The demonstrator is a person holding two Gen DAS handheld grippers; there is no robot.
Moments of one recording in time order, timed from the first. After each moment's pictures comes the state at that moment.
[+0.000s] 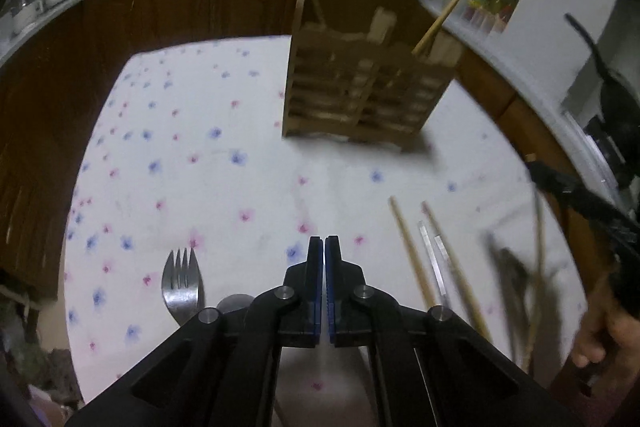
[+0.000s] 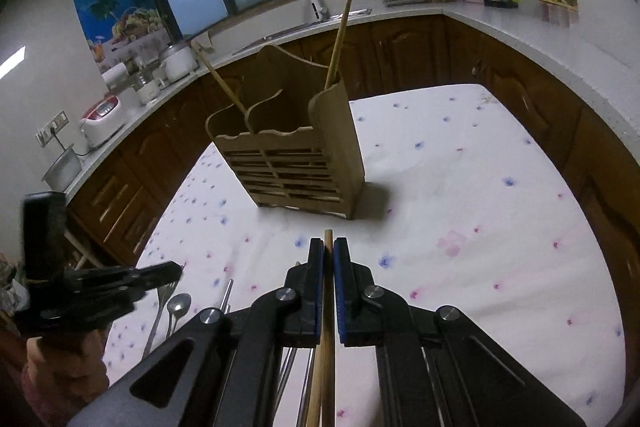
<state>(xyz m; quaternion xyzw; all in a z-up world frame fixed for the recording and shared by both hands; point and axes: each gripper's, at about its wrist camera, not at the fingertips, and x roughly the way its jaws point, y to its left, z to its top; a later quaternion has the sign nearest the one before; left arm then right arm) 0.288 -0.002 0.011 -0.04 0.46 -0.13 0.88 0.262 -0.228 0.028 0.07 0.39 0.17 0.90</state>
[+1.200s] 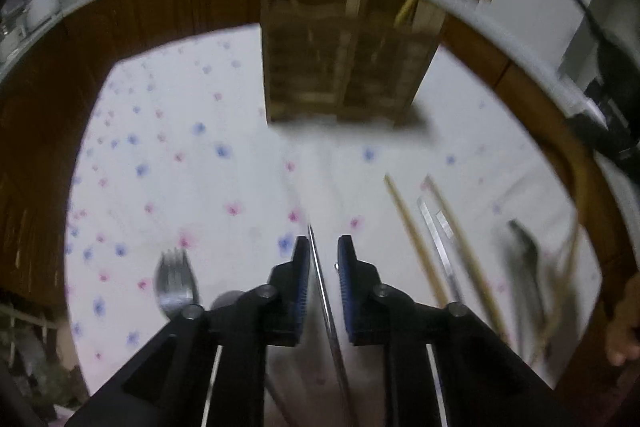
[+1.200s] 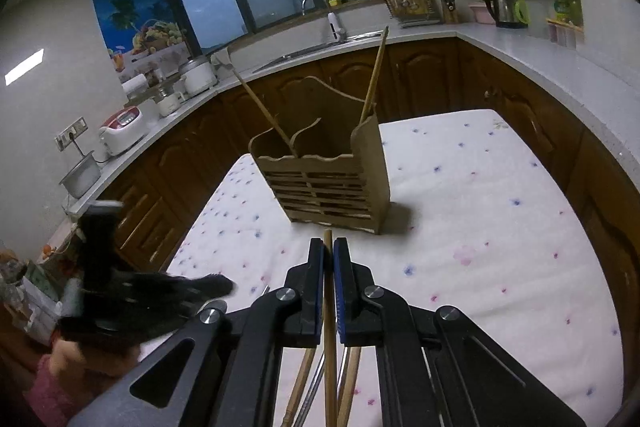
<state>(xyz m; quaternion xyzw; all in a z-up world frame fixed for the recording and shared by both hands) 0.292 -0.020 -0.003 0.02 0.48 -0.15 0.86 0.238 -0.211 0.052 0.07 0.36 0.19 0.91</state>
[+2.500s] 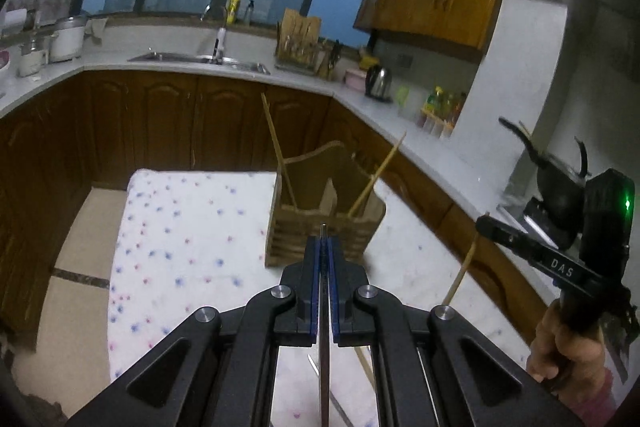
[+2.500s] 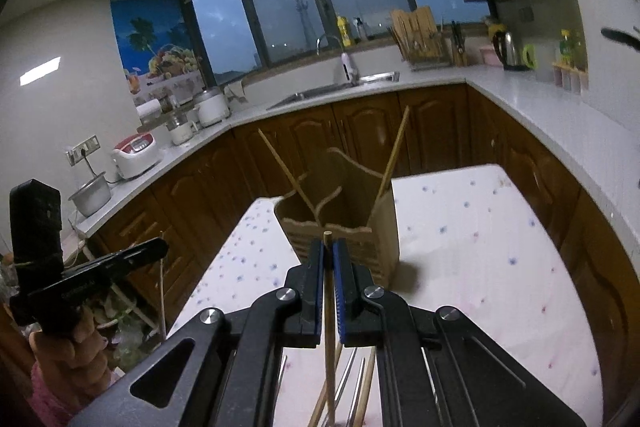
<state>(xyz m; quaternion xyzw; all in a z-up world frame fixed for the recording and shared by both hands) 0.208 0.053 0.106 -0.10 0.27 -0.19 0.94 0.238 -0.204 0.112 0.07 0.29 0.20 0.93</state>
